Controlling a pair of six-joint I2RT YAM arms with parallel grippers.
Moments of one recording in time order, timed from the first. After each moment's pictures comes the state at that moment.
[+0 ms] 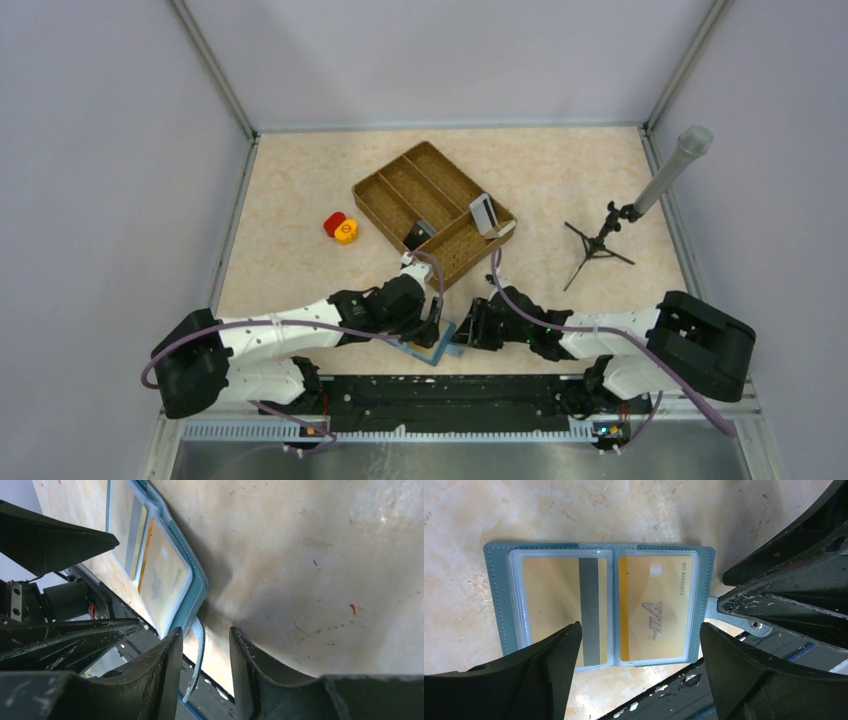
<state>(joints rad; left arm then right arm) -1.04 1.18 0.60 -0.34 -0.10 -0.64 1.02 1.28 0.31 0.29 -0.08 1.12</state>
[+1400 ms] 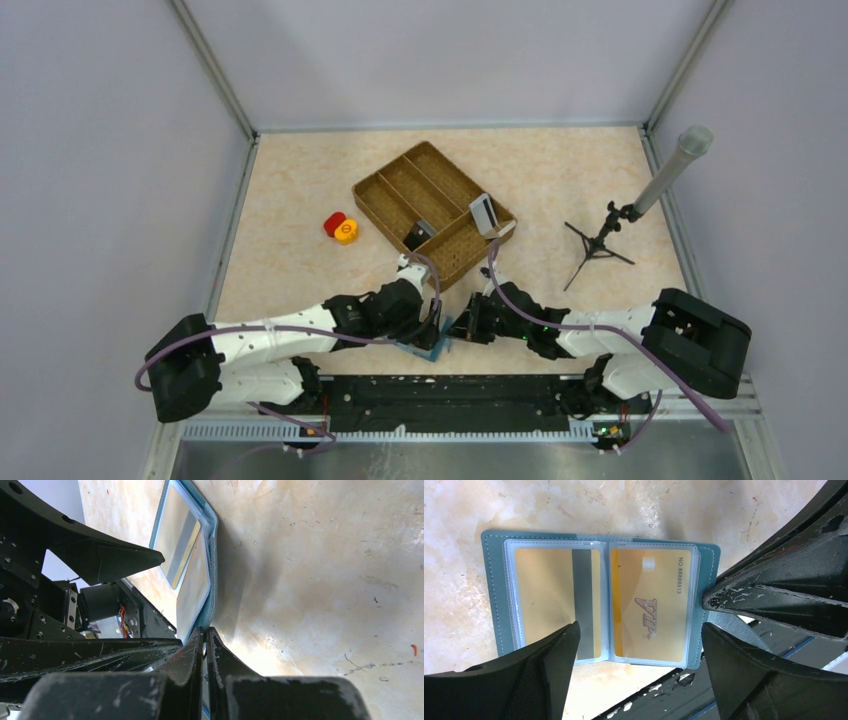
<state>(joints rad) -1.06 1.14 0.56 -0.31 -0.12 -0.69 1.02 1.33 0.33 0.44 -0.09 1.12</state>
